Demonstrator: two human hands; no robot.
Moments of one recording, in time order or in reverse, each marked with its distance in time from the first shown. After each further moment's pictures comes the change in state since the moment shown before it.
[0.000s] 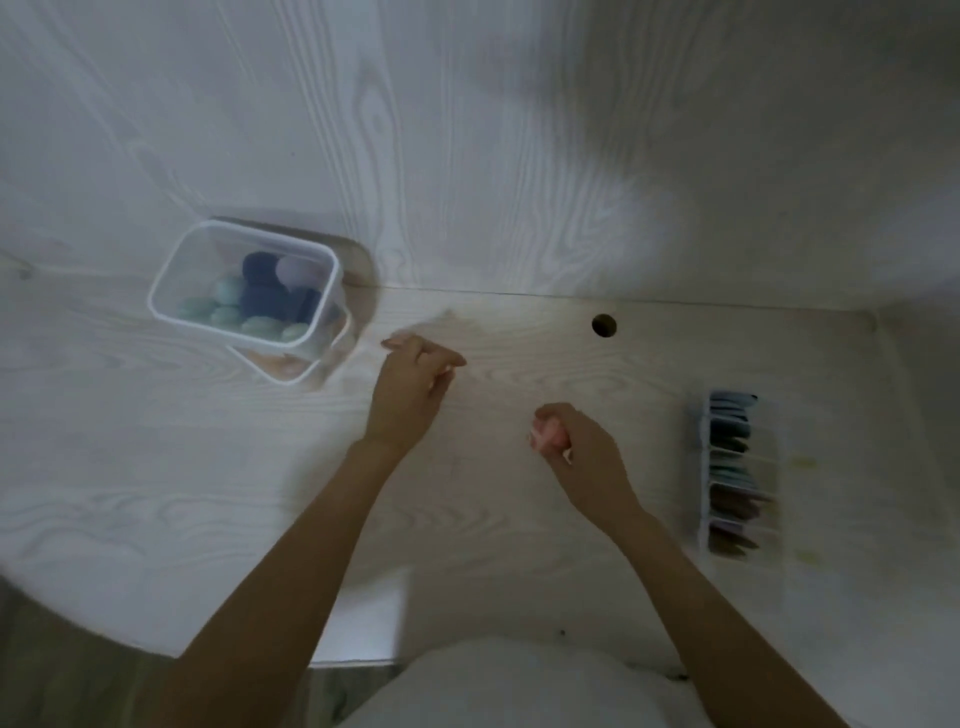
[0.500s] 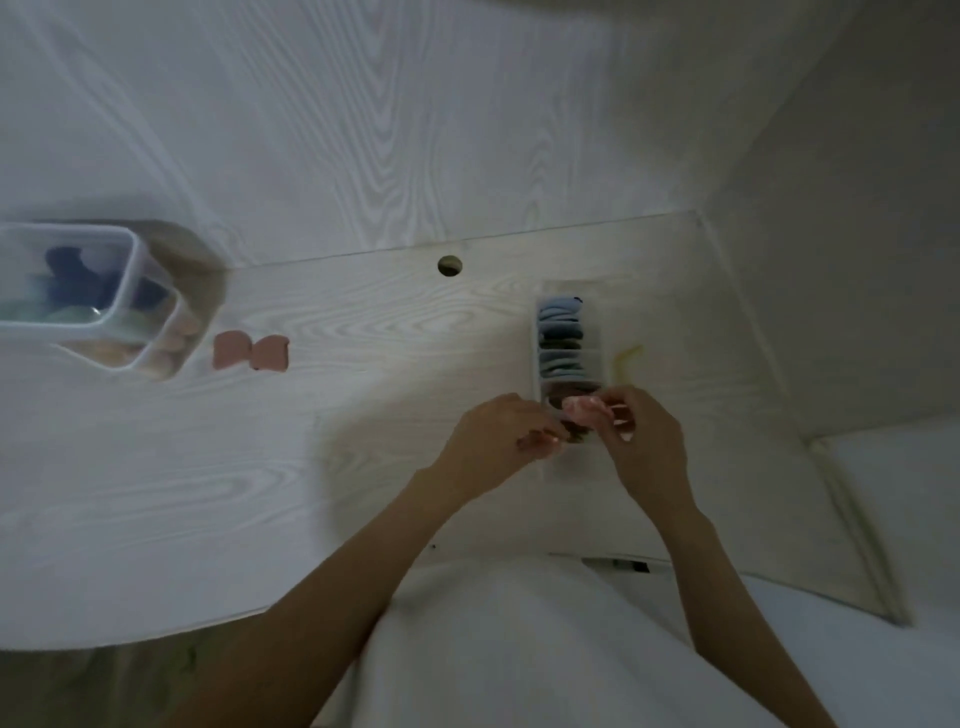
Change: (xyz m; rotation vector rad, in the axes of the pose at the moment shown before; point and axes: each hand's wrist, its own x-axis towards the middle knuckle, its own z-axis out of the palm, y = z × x) left_hand -0.077 0.237 0.109 -0.217 -0.475 0.322; right_hand -0.144 0.100 -0.140 0.058 0.358 0.281
